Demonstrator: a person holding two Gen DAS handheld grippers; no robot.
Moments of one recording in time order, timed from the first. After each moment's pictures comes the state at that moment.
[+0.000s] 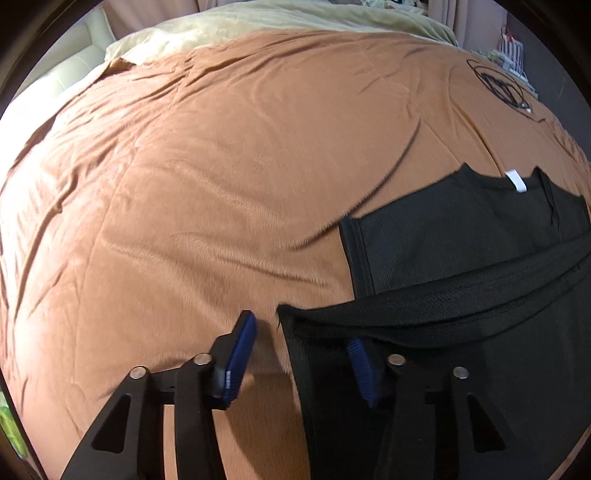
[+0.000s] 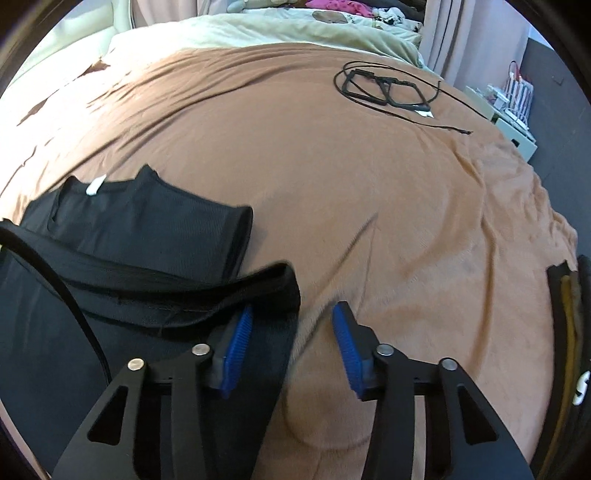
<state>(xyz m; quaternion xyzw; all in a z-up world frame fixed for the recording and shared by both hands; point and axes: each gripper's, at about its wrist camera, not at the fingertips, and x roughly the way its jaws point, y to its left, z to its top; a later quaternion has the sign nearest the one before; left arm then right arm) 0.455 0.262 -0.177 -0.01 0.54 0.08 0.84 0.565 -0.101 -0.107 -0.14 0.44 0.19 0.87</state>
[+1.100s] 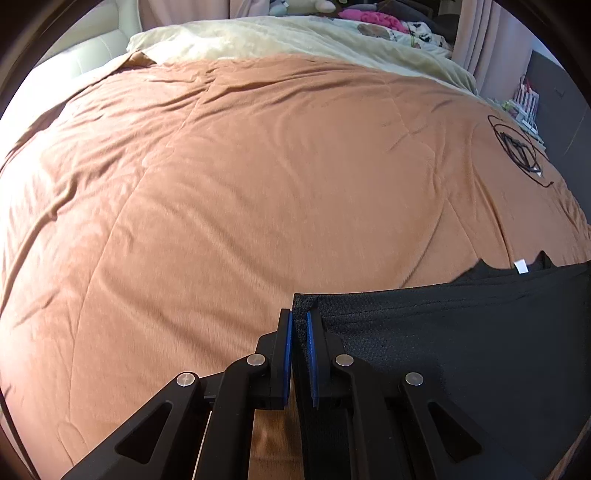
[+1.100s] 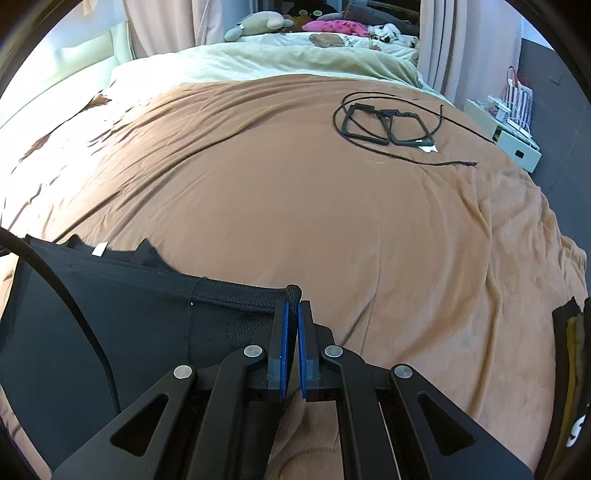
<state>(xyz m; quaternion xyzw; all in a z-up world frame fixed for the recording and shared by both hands) 0.492 0.293 -0.156 -0.08 0.49 0.10 0.86 0.594 -0.102 -0.082 -0.11 0.41 0.20 0.89</state>
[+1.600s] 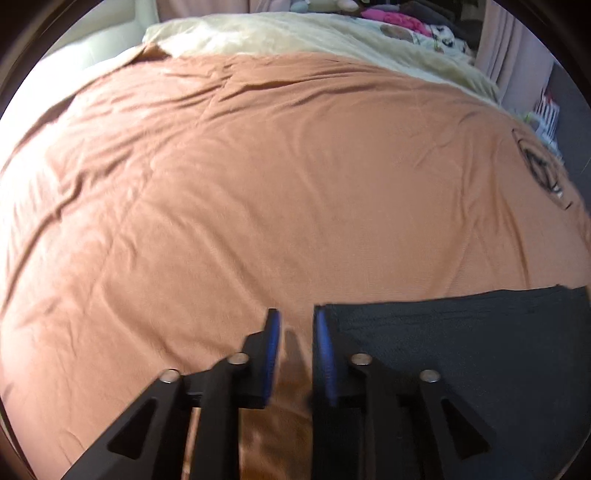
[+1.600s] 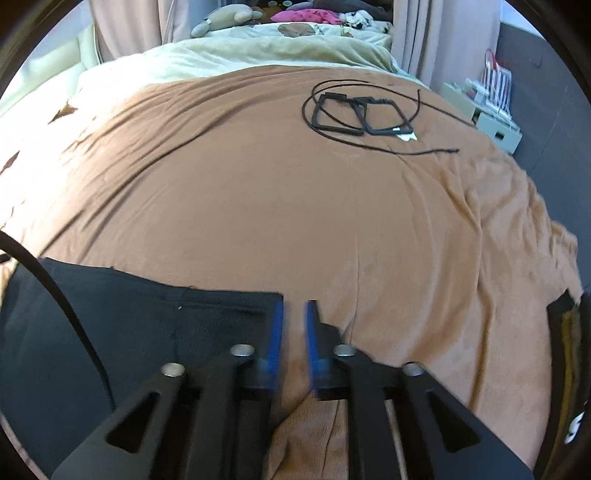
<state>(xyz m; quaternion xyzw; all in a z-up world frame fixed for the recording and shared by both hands) 0.509 0.308 -0.156 -0.10 0.50 0.13 0.85 0.613 -0.097 -0.088 -0.08 0.43 0.15 0.89</state>
